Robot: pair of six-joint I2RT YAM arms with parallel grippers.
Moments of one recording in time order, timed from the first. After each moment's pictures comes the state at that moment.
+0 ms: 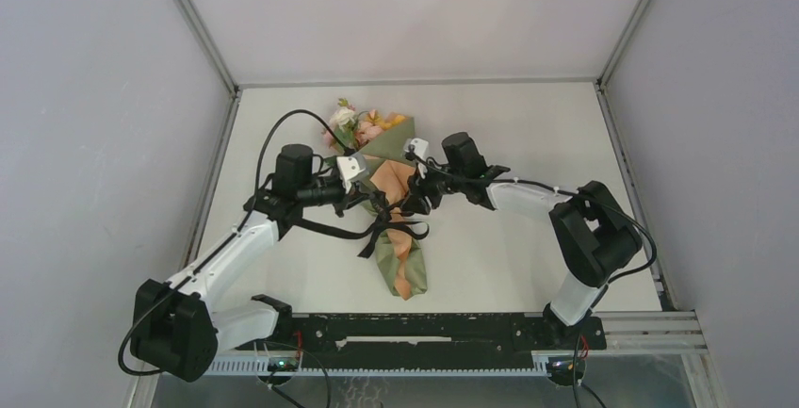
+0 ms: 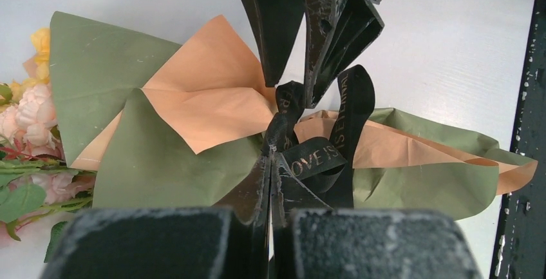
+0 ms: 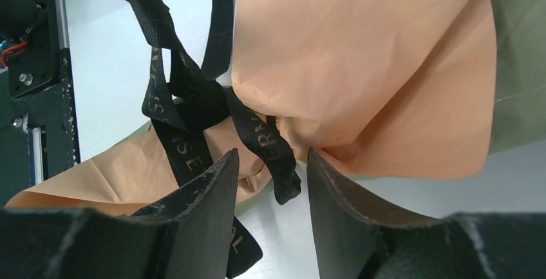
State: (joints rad) left arm -0.36 1.14 0.75 -0.17 0.74 0.47; right arm 0.60 1.69 1.00 0.03 -0.71 -0.16
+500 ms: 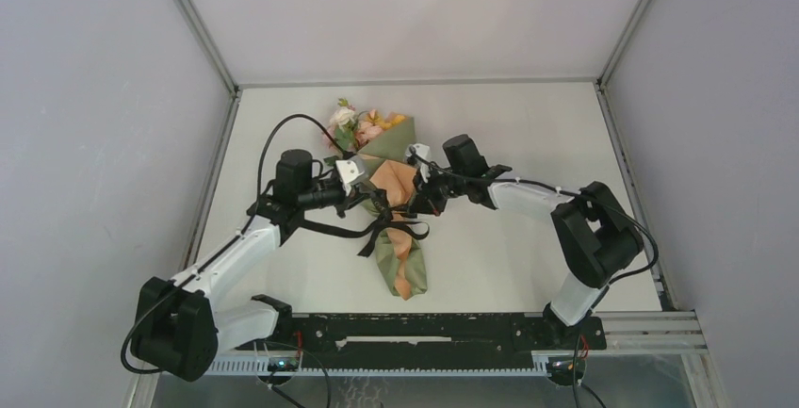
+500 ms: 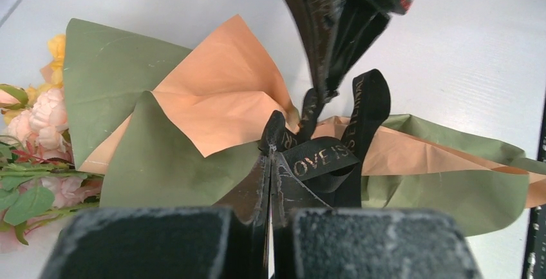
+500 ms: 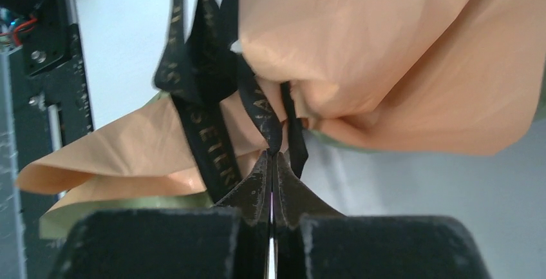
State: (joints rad) left arm -0.35 1.13 0.68 -0.05 0.73 0.44; right arm 0.60 1.70 1.00 -0.04 -0.72 -0.18
